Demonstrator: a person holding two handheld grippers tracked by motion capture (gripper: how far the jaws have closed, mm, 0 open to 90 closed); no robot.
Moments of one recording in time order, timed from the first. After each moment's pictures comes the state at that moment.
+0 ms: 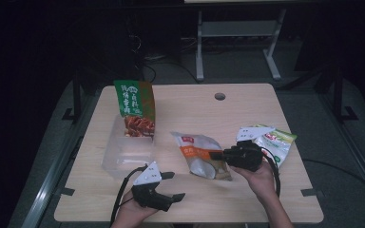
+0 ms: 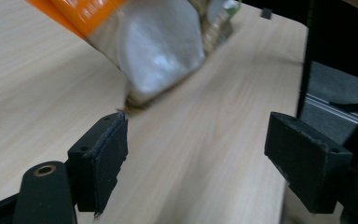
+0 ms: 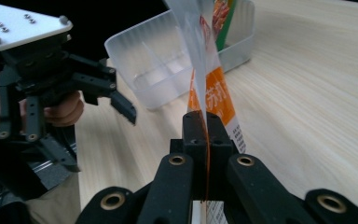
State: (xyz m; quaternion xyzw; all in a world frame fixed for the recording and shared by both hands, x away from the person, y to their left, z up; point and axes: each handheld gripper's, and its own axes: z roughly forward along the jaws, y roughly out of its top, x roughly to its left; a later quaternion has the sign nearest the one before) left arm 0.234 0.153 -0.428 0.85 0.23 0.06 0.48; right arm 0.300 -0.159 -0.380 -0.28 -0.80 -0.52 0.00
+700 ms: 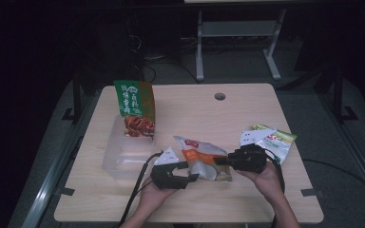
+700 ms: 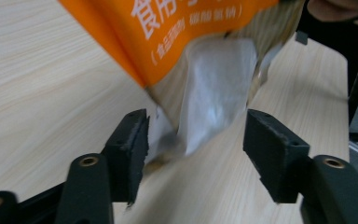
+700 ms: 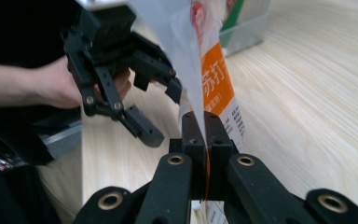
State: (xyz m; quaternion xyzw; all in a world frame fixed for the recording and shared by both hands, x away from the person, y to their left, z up) left arm 0.286 0.112 -0.445 0.82 0.29 0.03 0.49; right arm 0.302 -0.172 -0.392 -0.24 -0.83 -0.50 0.01
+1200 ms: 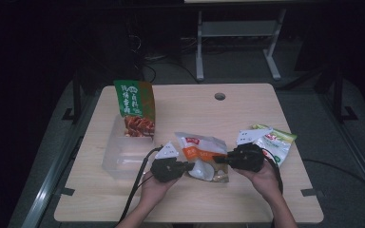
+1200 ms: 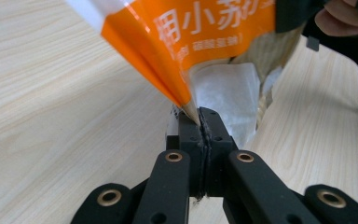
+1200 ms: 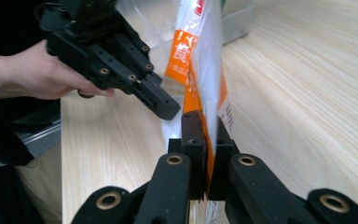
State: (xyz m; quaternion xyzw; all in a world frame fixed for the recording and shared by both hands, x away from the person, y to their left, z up) left arm 0.292 0.114 -0.437 0.82 0.29 0.04 0.48; right arm 0.306 -0.167 -0.396 -0.25 -0.84 -0.49 -0.01
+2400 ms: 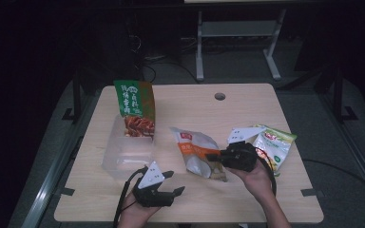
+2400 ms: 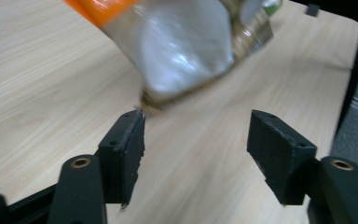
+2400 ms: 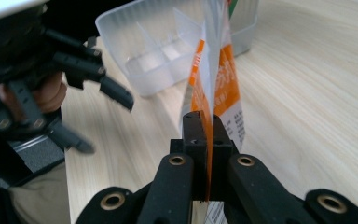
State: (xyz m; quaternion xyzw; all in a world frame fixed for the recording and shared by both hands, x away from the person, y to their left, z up) left arm 0.223 0.151 -0.424 0.84 0.26 0.12 0.45; right arm 0.297 -0.142 -0.375 -0.27 -0.83 -0.49 -0.03
